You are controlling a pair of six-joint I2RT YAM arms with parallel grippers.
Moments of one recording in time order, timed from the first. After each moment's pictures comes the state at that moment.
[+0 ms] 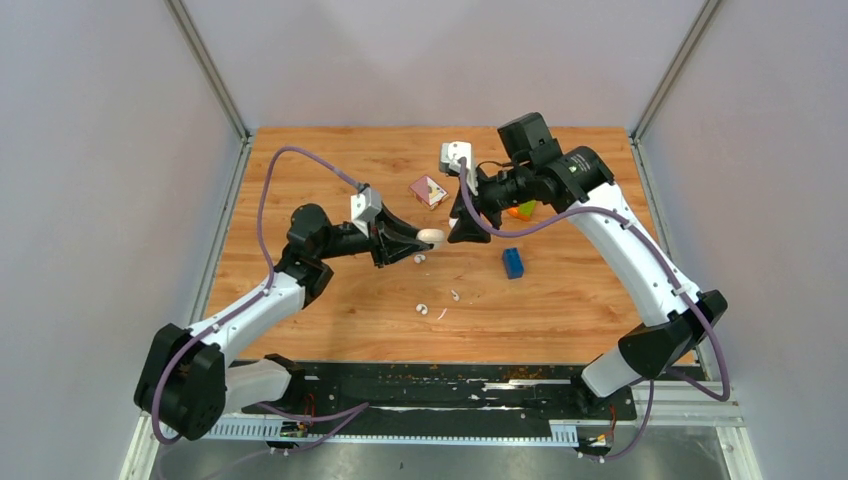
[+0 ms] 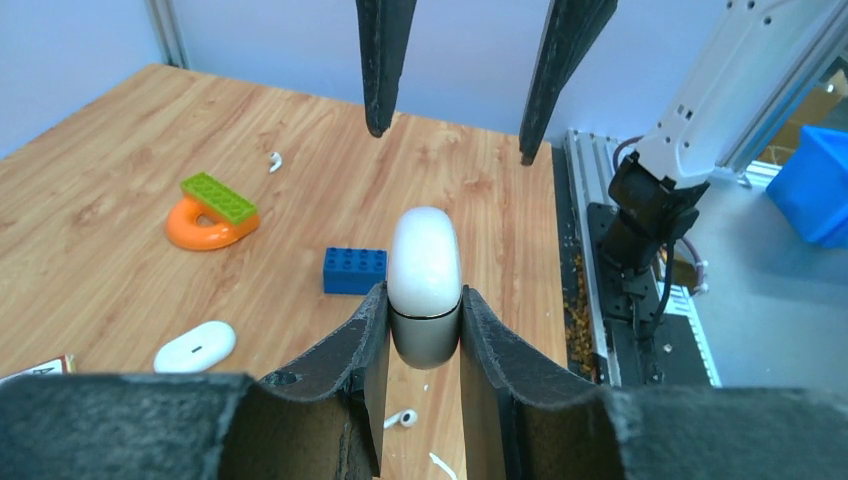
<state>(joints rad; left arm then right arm) -0.46 1.16 0.66 0.67 0.95 -0.27 0.57 1.54 1.80 -1.09 -0.76 -0.60</state>
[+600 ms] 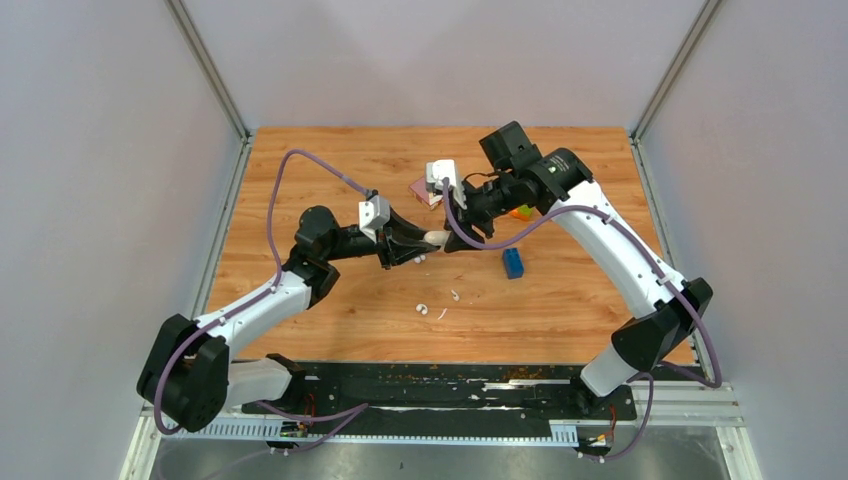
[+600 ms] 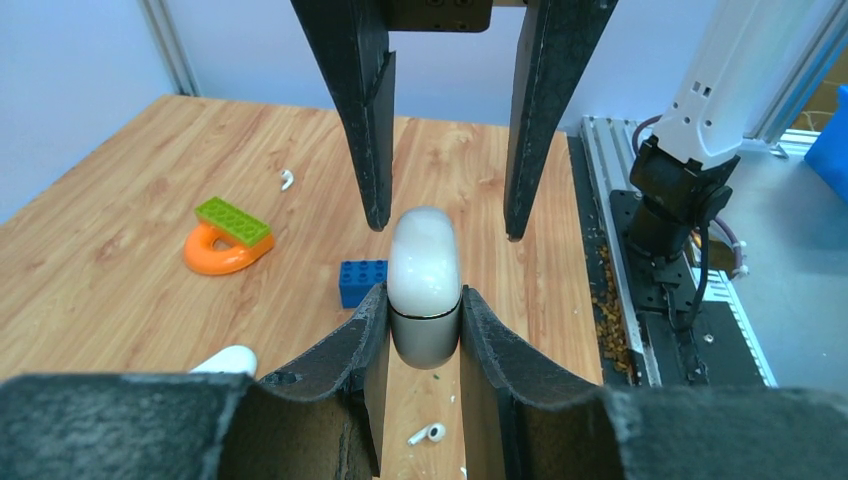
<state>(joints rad) -0.52 1.21 0.64 0.72 0.92 -0.14 0.63 1.58 1.78 -1.15 -0.74 -0.75</state>
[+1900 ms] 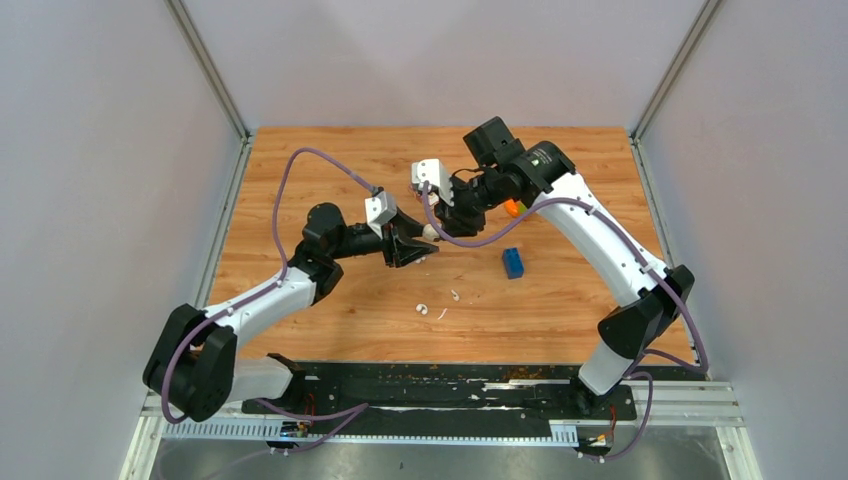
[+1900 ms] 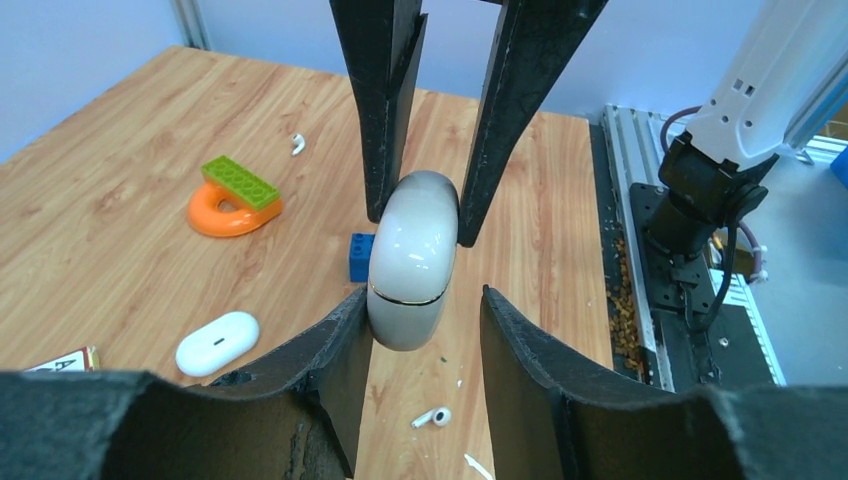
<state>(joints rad) -0.53 1.26 0.65 0.69 0.88 -0.14 0.66 1.67 1.87 -1.17 -0.60 -0.79</state>
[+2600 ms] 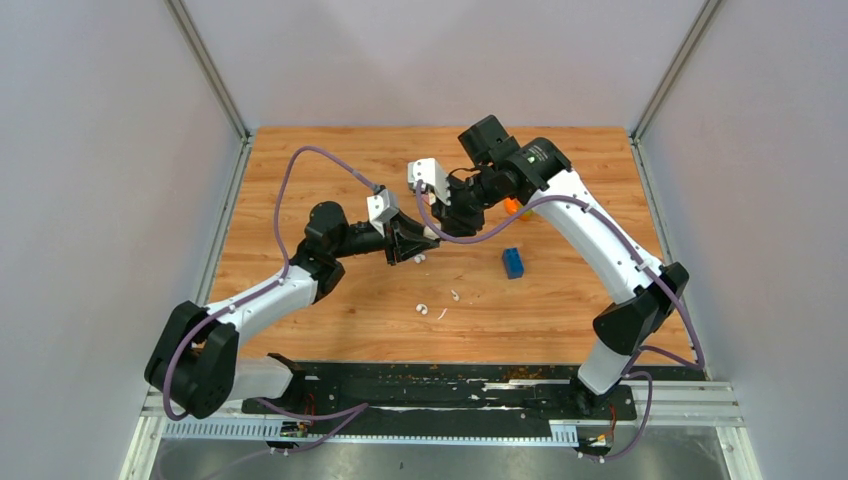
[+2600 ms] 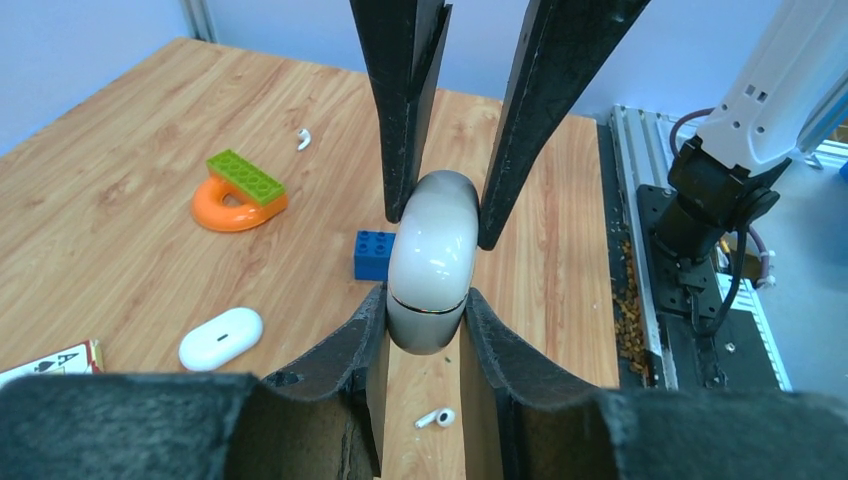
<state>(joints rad) -0.53 1.28 0.66 0.68 0.85 -0.14 0.68 1.71 1.94 -1.23 -0.55 -0.77</state>
